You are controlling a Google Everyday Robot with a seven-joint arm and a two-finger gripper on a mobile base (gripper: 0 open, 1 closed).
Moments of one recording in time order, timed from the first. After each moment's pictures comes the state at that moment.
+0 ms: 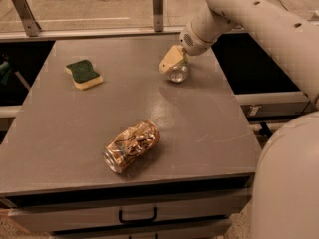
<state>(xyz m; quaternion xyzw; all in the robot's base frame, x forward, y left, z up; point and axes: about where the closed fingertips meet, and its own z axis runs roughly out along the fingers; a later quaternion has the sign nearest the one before) 0.720 -0.065 0.856 -0.35 0.90 0.13 0.25</state>
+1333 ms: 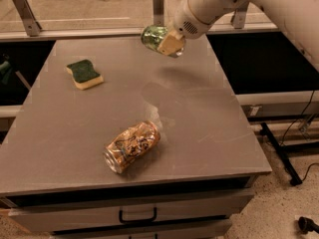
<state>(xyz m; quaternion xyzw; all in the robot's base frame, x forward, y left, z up) 0.676 -0.030 0.945 -0.57 0.74 0.05 0.35</state>
